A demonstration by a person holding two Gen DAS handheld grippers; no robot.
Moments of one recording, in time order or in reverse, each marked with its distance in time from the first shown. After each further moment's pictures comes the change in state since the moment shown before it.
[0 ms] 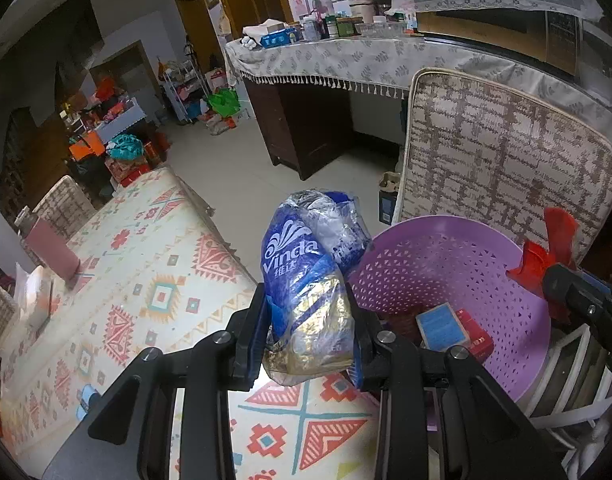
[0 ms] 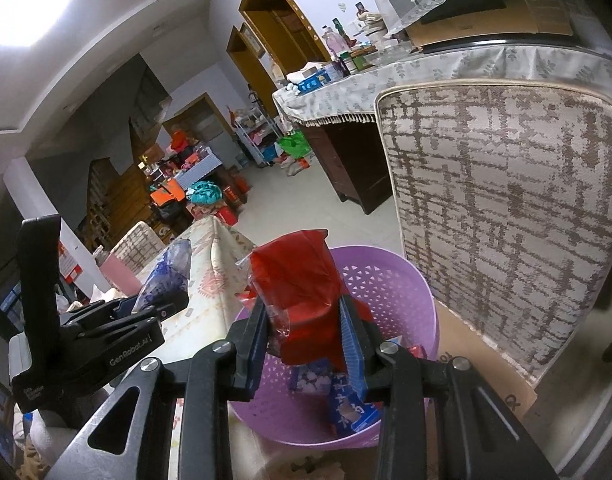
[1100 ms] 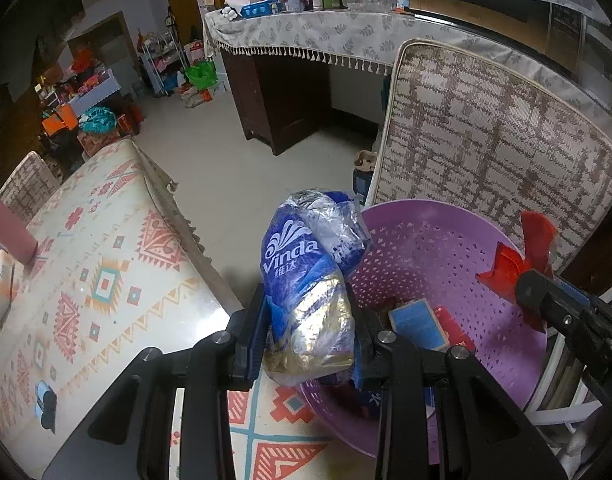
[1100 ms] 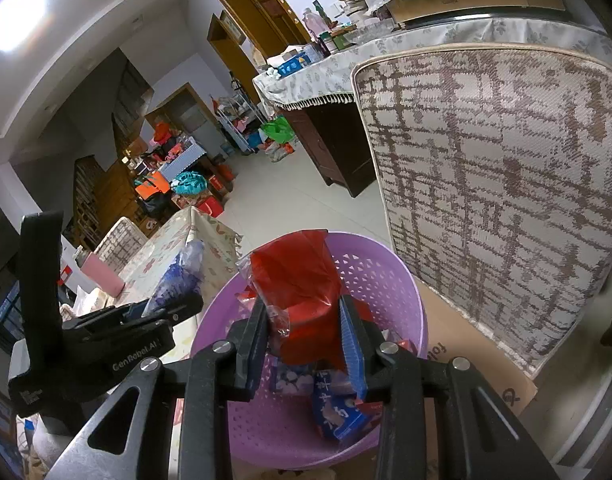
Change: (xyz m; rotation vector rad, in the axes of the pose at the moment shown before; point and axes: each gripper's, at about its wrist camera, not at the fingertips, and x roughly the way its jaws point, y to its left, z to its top) left arm 0.046 -0.017 0.003 -0.030 0.097 -0.107; right arm 0.032 -0.020 0.003 0.040 0.063 -0.038
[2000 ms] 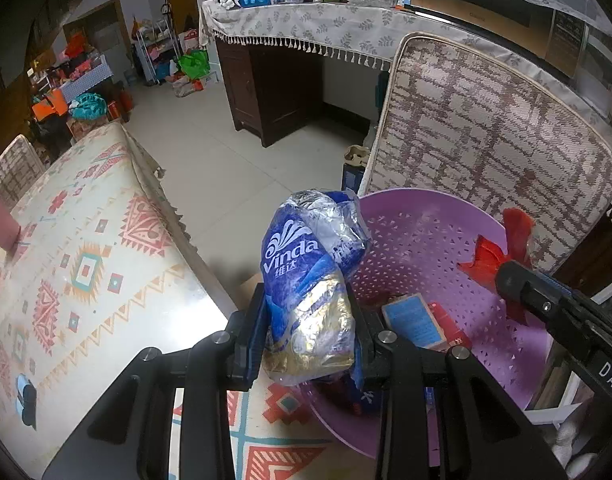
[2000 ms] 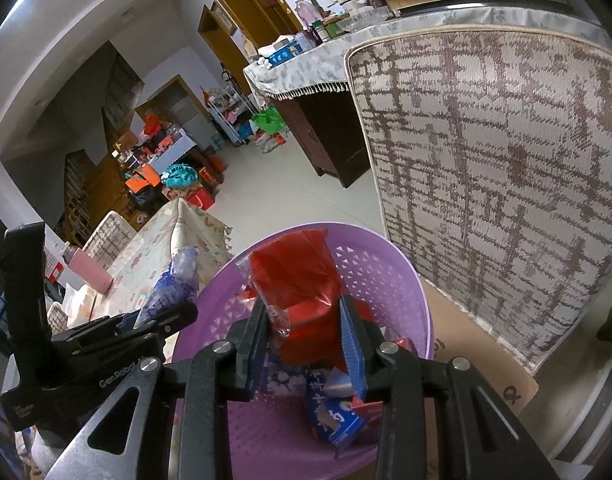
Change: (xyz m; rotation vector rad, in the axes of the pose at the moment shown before) left arm 0.012 0.009 -0.006 -0.033 0.017 -0.062; right arm 0.021 -0.003 -0.001 0.010 0.035 -0.028
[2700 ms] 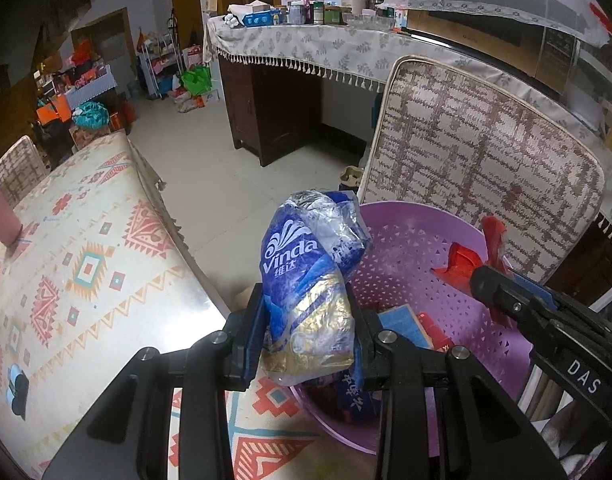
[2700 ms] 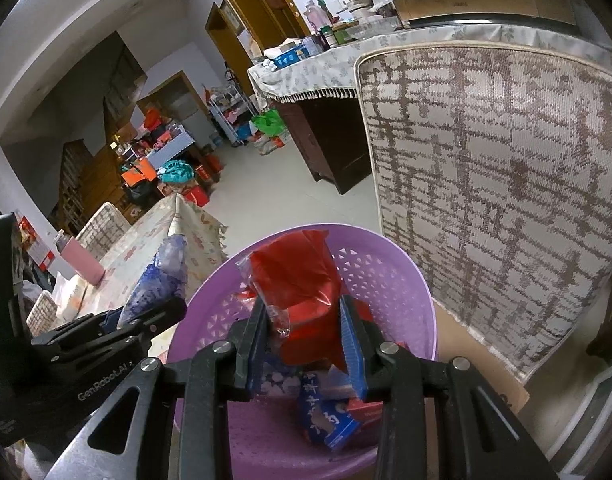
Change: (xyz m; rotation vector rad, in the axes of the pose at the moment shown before) left arm -0.018 -0.003 -0.014 -0.023 -0.082 -0.014; right arm -0.002 0.011 -0.003 -0.052 -0.019 -0.039
